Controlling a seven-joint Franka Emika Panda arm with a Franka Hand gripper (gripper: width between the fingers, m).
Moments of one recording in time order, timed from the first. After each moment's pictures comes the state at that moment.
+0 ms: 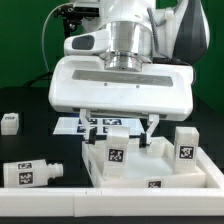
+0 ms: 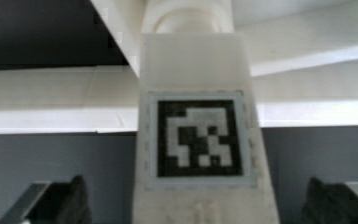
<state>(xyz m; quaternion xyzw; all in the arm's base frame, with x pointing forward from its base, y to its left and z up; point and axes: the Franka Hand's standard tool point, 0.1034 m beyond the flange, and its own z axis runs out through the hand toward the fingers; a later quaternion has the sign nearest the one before) 0.632 -0.005 0.081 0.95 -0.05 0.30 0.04</state>
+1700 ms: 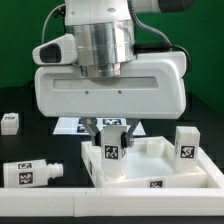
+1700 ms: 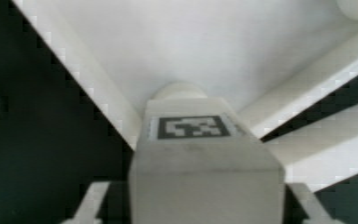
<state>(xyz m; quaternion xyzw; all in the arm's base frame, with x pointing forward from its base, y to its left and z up) 0.628 -0.013 0.077 0.97 -0.24 -0.01 -0.06</state>
